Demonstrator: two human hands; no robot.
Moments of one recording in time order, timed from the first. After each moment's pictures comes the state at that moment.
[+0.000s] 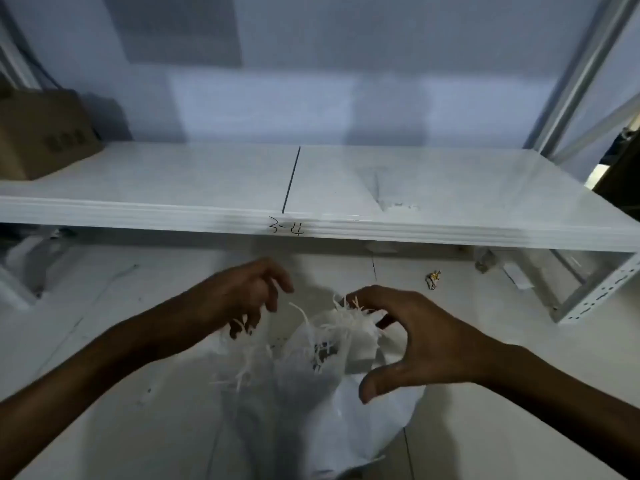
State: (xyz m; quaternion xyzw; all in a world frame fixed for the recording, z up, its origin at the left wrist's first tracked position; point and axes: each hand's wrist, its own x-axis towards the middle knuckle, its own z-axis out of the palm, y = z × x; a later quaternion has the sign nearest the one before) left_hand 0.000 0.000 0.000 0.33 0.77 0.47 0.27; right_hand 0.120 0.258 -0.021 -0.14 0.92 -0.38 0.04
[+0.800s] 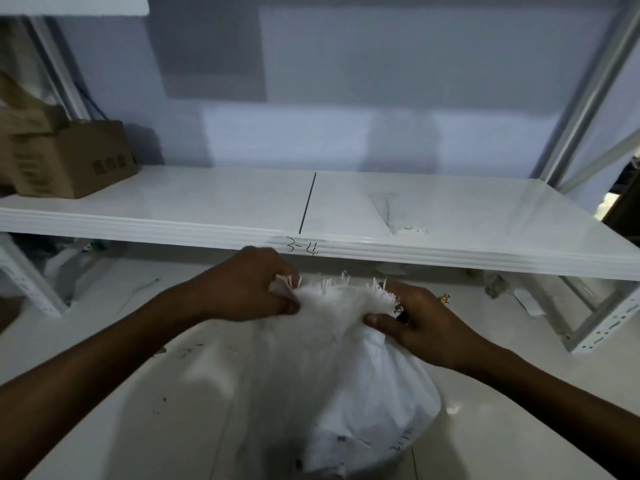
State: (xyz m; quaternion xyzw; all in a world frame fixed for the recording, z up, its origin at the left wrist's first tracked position) left_hand -0.007 0.012 0.038 0.39 0.90 0.19 0.06; right_hand 0.099 0.262 -0.024 -0.11 0.92 -0.36 -0.10
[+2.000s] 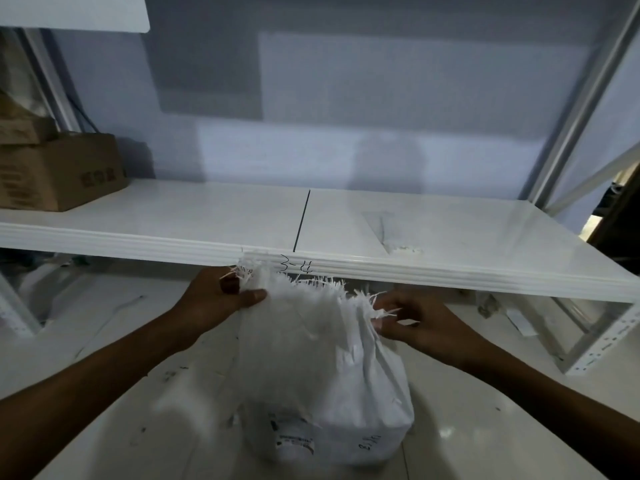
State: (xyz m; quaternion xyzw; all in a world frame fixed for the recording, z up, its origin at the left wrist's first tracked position) left_hand -0.065 -0.011 -0.034 0.16 0.83 0.53 0.05; right_hand 0.076 0.289 -0.030 0.01 0.89 -0.45 -0.05
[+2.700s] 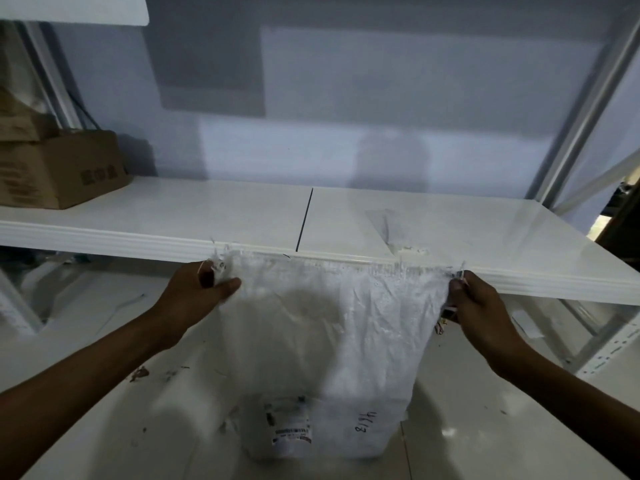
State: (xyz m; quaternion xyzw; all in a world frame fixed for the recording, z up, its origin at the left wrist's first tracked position) left_hand -0.073 -0.024 -0.031 0.09 0.83 0.55 -0.02; right_hand 0.074 0.325 -0.038 0.18 0.77 -0.56 -0.23
